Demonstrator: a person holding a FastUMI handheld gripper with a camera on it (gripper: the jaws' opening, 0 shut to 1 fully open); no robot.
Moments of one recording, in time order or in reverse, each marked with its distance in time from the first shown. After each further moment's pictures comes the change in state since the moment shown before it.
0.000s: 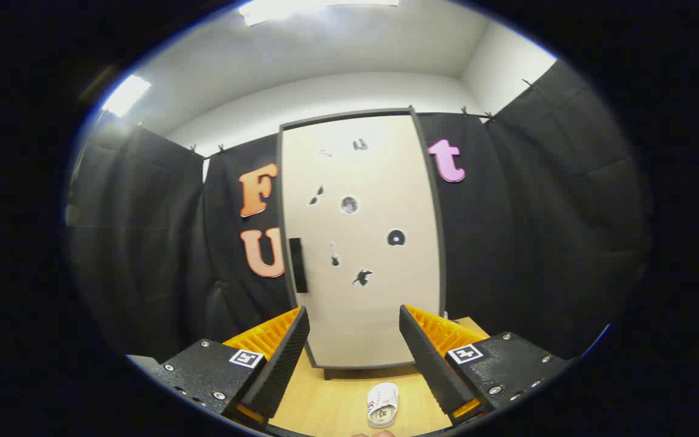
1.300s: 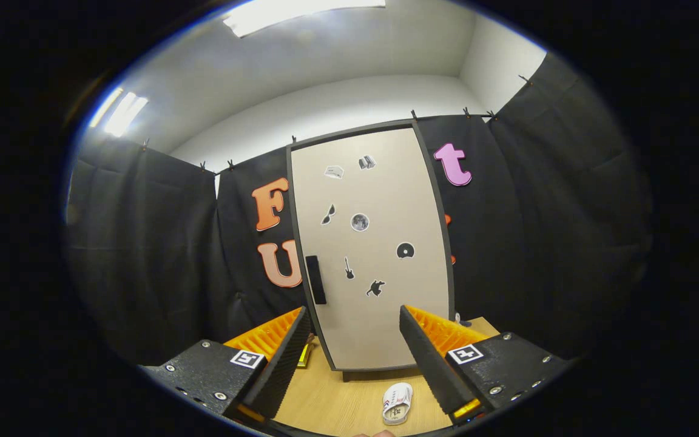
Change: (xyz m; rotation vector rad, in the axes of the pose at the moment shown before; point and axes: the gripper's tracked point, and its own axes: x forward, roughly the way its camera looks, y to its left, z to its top) arm -0.026 -0.024 0.024 0.060 -0.025 0.017
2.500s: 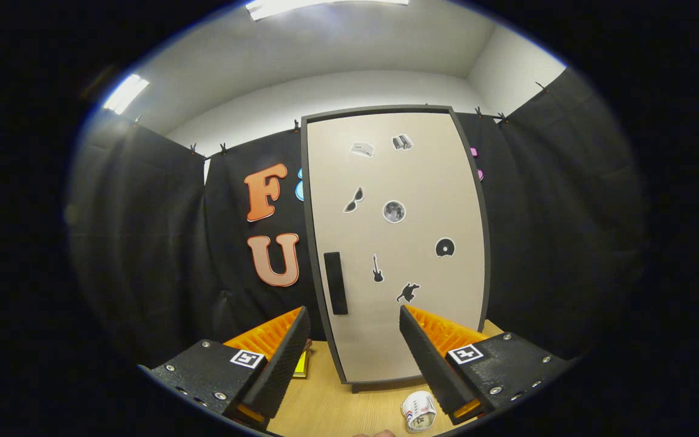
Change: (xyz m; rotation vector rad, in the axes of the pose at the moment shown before) arm 0.108 0.088 -0.018 -0.039 0.014 -0.078
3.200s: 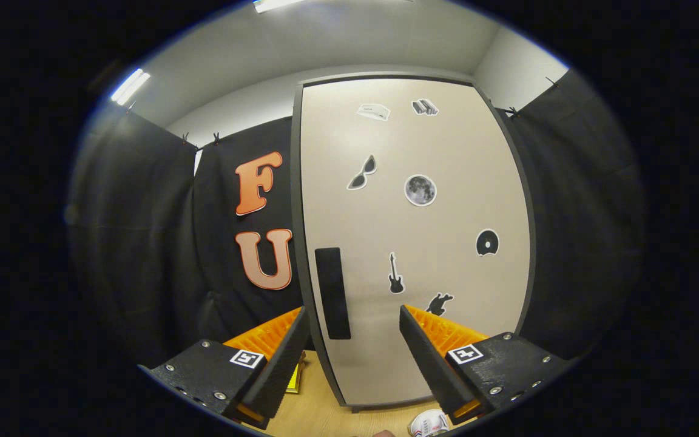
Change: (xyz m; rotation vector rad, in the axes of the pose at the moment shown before) arm 0.128 0.015 -0.028 -0.011 -0.009 0.008
